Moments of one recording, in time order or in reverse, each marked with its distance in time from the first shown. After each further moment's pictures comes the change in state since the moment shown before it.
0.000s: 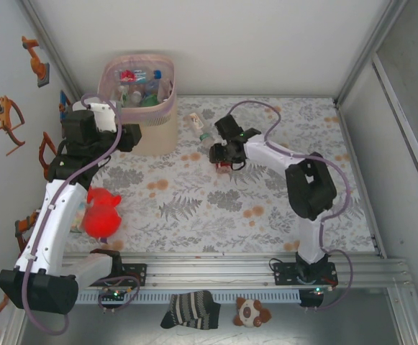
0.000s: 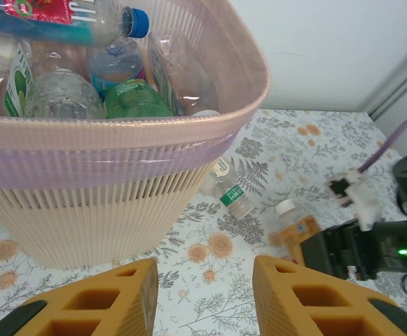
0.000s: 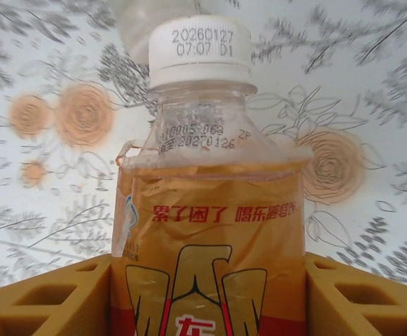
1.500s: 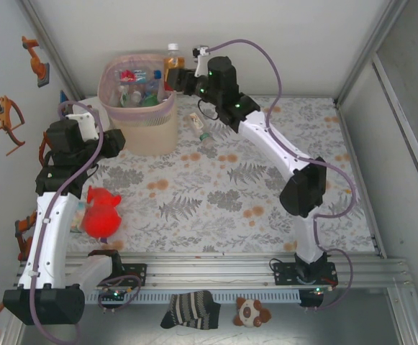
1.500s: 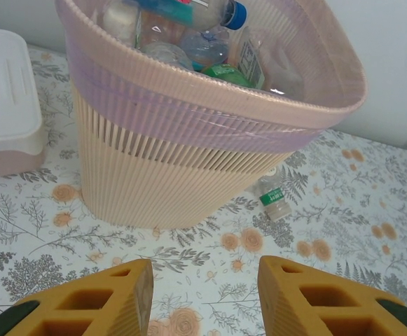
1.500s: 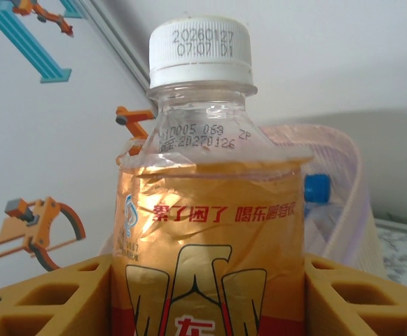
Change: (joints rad) left arm 0.137 -0.090 -0.044 -0.092 -0.039 -0.111; right arm 0.070 0.162 0.670 0.476 -0.204 0.077
